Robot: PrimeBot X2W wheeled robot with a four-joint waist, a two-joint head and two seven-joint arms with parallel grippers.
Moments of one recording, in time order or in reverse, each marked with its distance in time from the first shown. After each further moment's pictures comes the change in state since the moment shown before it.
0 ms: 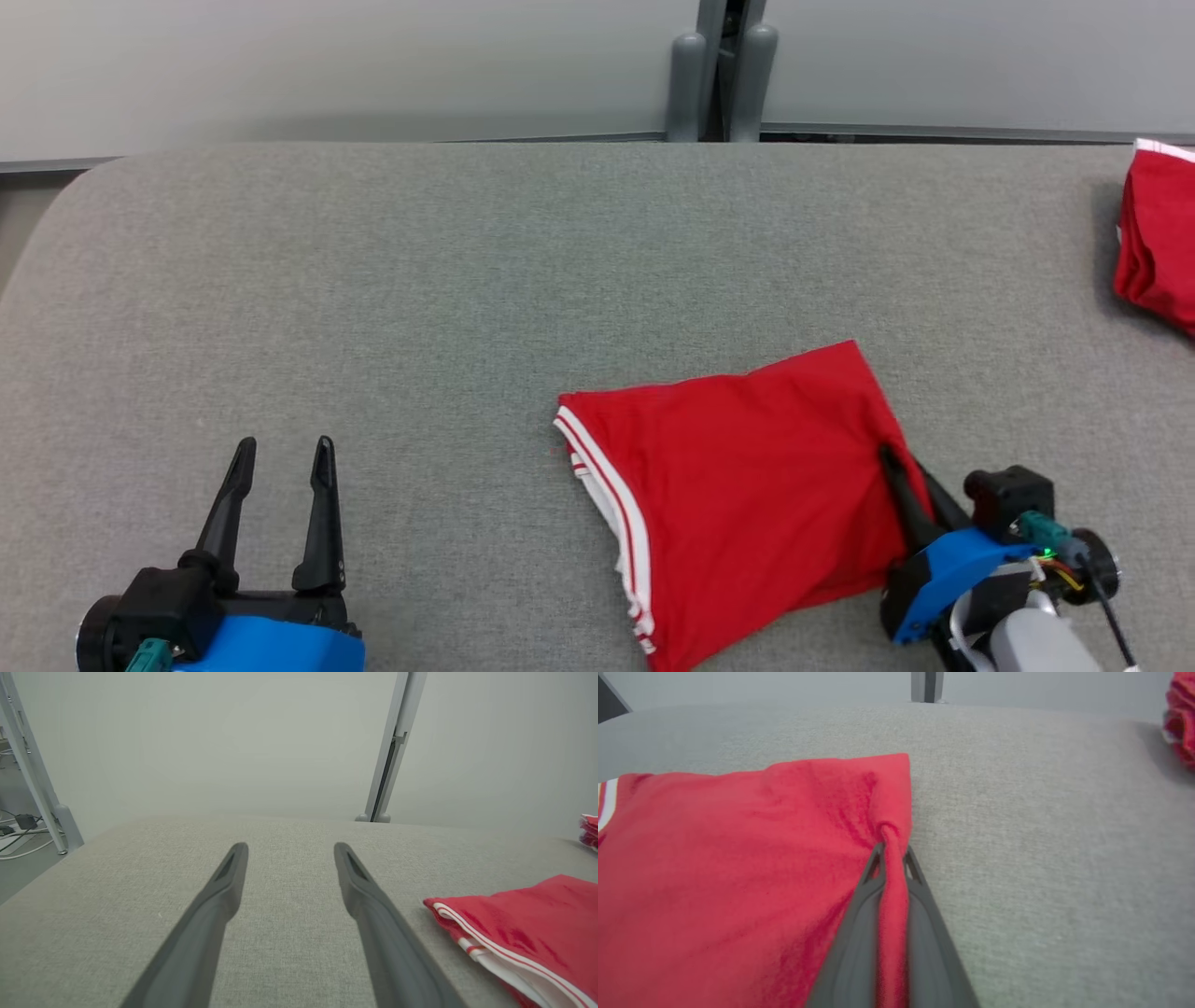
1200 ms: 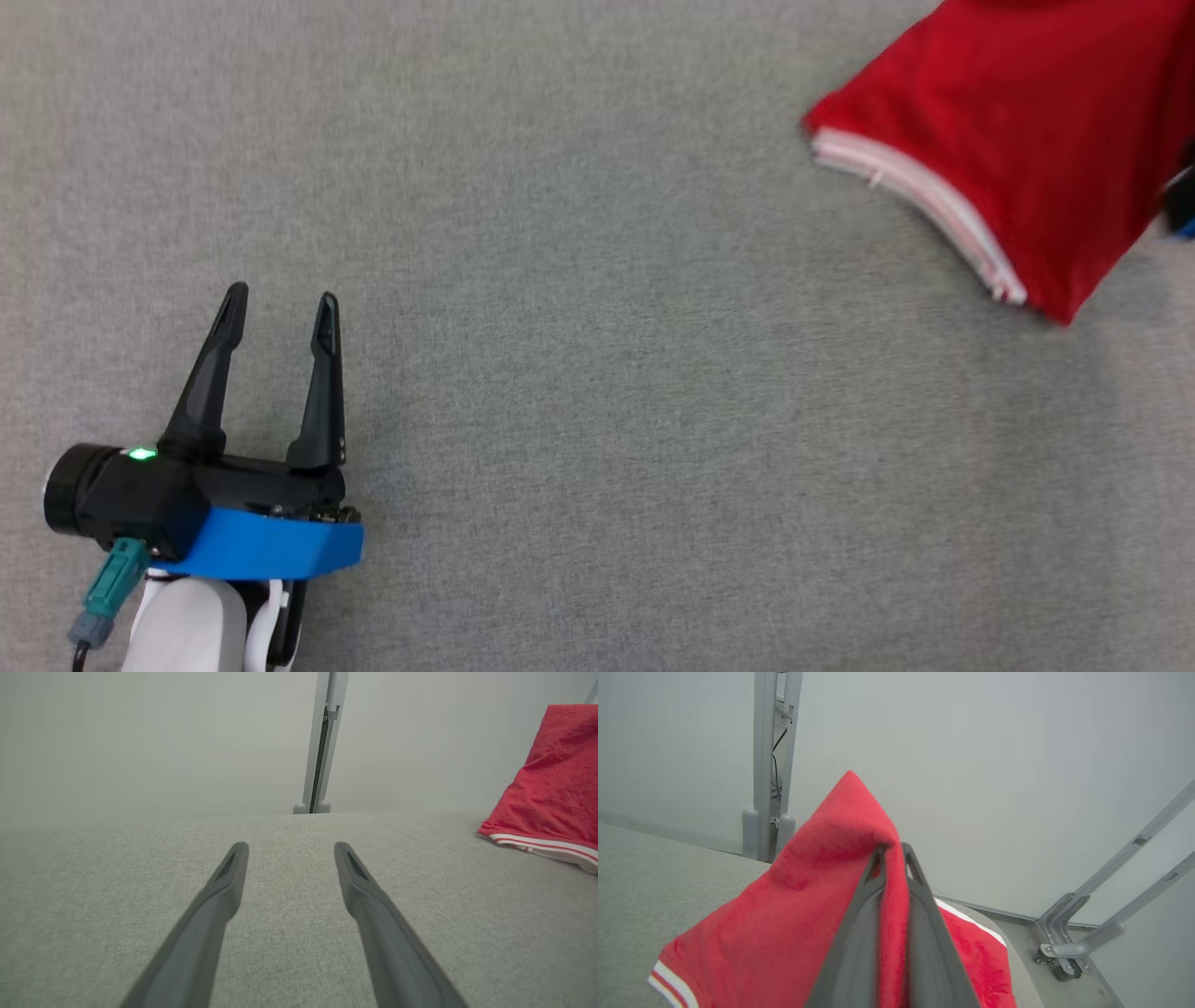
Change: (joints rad) left arm -0.187 0.048 -0.053 -0.090 0.021 -0.017 0.005; right arm -0.535 -0.318 -0.095 -0.153 0.006 0.000 0.102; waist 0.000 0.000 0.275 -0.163
